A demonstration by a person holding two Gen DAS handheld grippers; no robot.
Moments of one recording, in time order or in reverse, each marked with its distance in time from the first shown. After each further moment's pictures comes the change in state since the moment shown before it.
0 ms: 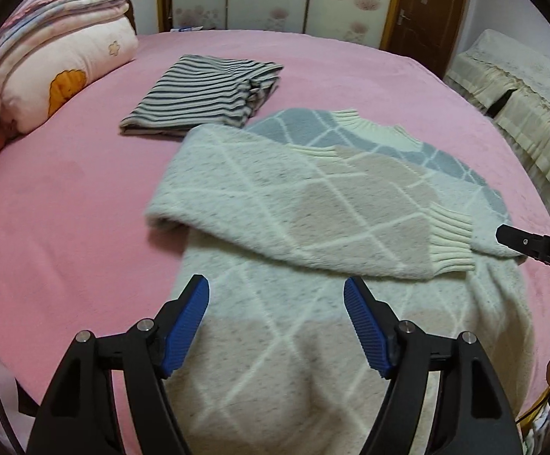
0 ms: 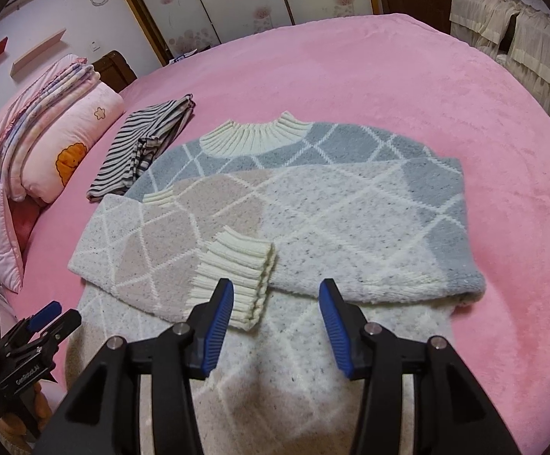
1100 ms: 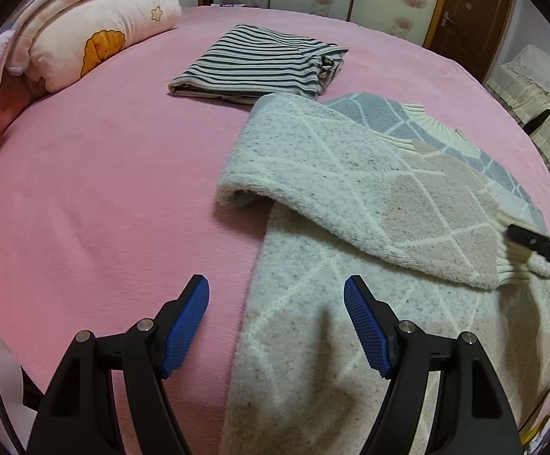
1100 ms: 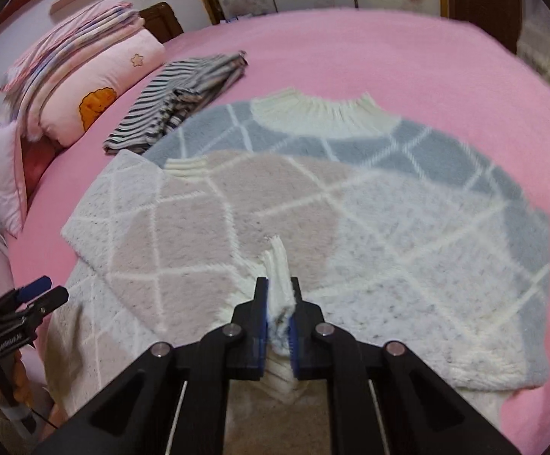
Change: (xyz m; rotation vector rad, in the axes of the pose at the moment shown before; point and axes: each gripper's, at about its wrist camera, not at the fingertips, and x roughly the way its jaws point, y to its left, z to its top) left arm 0.028 0.059 -0.002 -0.114 0.064 0.086; right arm 0.061 0.046 0.023 -0.232 0.074 0.066
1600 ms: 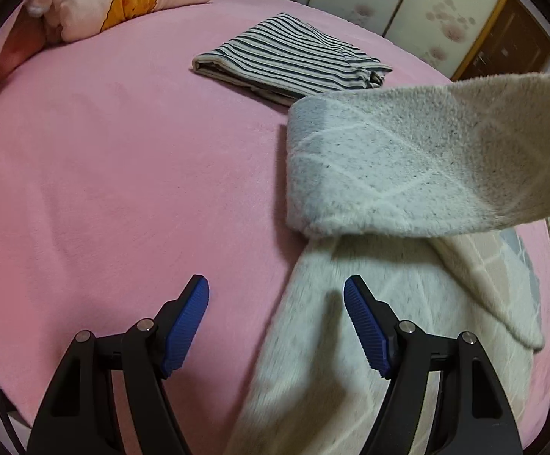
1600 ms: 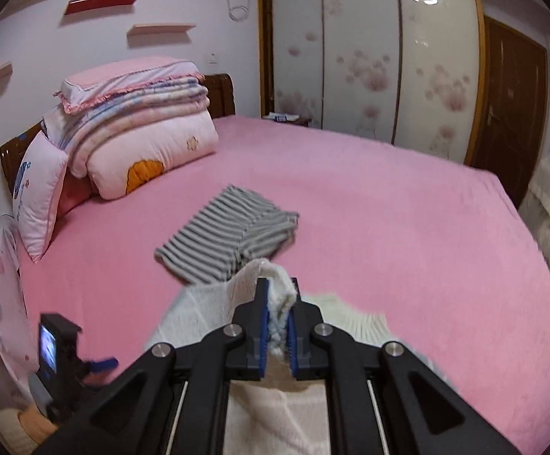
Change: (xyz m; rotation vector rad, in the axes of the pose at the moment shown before) left arm 0.042 0.031 0.030 -0.213 0.018 -0.070; right arm -0.124 0.094 0.129 -0.263 -0.358 -0.027
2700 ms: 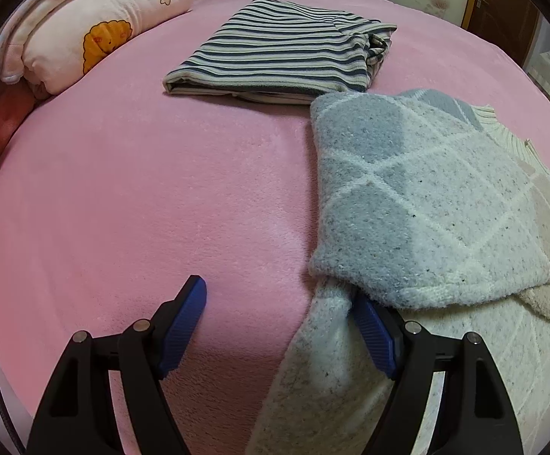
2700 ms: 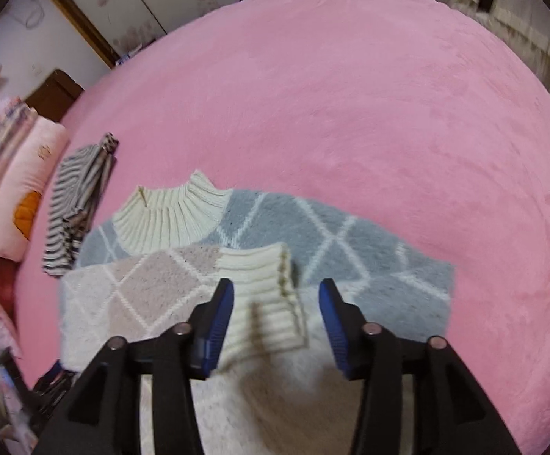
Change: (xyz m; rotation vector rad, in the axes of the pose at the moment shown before) left arm 0.049 -0.041 0.030 0.198 0.050 0.220; right arm 0.081 -0.215 -0.154 0.651 0.428 -0.129
